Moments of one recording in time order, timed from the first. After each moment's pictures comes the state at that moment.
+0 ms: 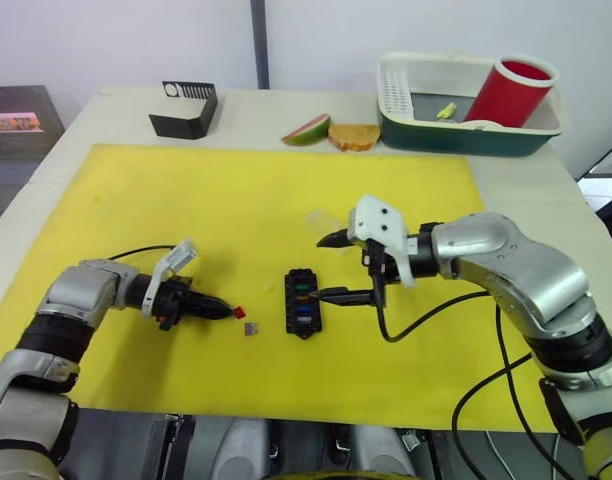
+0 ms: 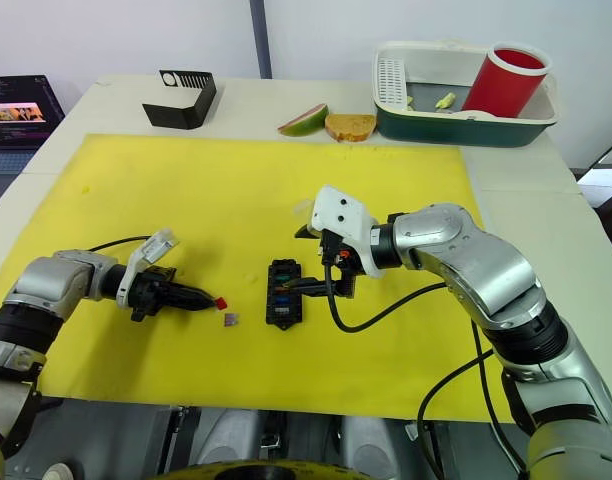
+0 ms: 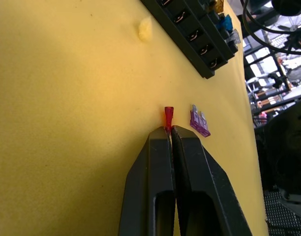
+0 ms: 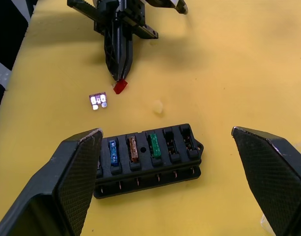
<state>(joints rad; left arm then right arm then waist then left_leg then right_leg) -0.54 0.82 -0.25 0.37 -0.46 0.76 -1.61 -0.67 -0.73 0.28 -0.48 0.50 0.91 0.93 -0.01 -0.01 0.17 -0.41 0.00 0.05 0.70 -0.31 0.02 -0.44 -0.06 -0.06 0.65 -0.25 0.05</state>
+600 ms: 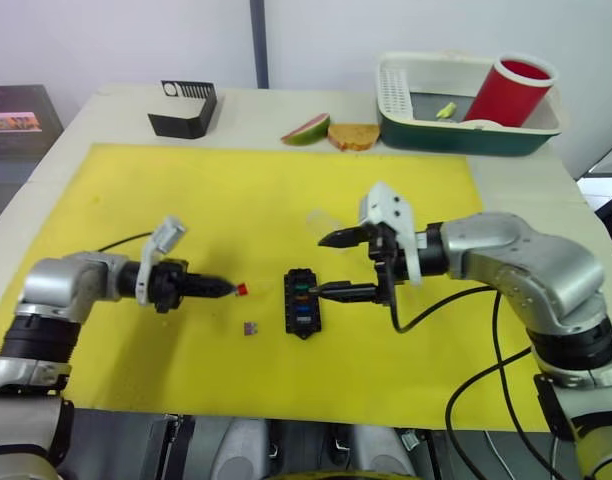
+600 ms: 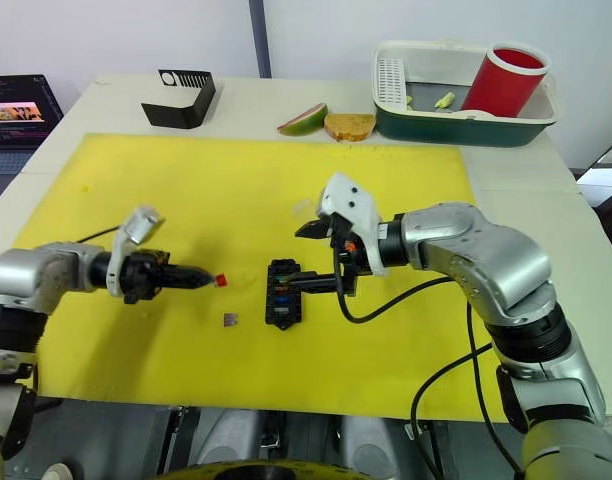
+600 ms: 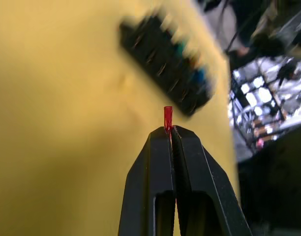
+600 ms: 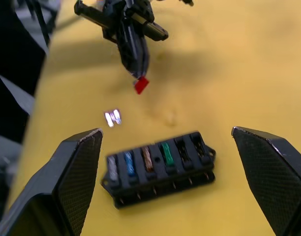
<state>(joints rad) -0.52 0.82 0.00 0.15 -0.66 1.02 -1.48 -0.67 -0.69 0.11 -0.48 0.71 1.10 0.89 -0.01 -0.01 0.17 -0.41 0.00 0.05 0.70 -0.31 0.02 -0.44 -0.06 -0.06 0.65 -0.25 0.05</state>
